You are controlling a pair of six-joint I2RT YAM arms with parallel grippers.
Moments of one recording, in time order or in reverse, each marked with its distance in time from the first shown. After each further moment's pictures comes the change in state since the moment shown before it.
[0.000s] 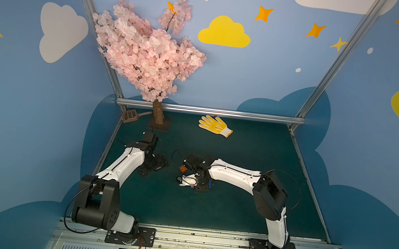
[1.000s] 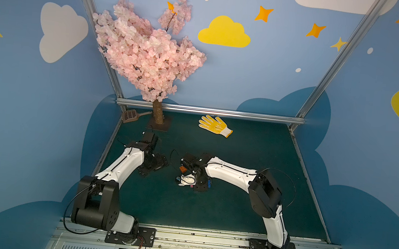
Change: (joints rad) left arm 0.002 -0.007 0.000 -0.001 0.000 0.000; right arm -0.012 0.069 0.101 -0.098 -0.004 -0.006
